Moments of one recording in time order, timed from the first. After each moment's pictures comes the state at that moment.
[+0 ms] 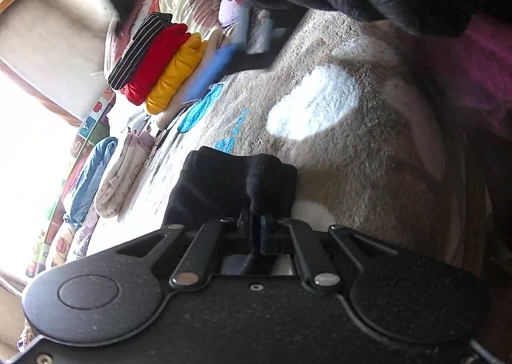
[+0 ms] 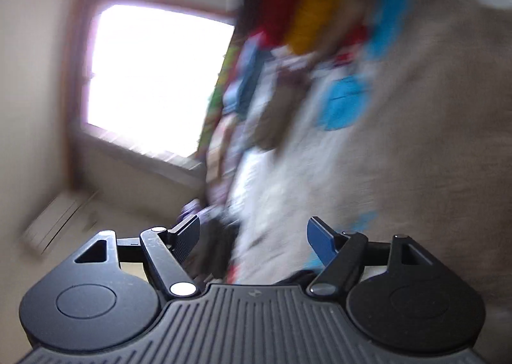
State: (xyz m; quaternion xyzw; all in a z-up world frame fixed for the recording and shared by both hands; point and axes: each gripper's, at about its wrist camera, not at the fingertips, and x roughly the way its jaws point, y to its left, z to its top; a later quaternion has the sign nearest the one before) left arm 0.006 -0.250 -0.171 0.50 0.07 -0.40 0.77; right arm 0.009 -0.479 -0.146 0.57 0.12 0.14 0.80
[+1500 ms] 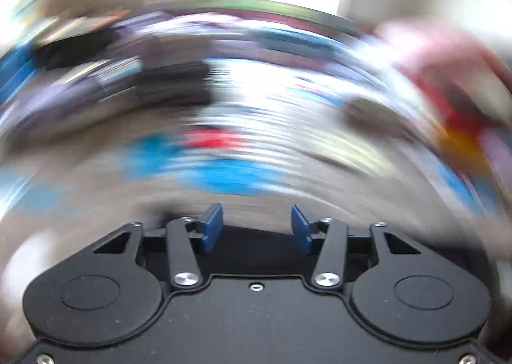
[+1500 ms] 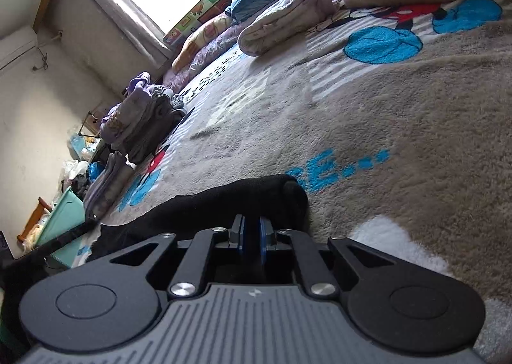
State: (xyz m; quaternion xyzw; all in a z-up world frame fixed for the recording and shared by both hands) left arm 0.148 0.080 -0.058 -0.14 0.28 -0.05 0.95; right arm 0.039 -0.416 -0.153 0.34 0.30 0.10 0.89
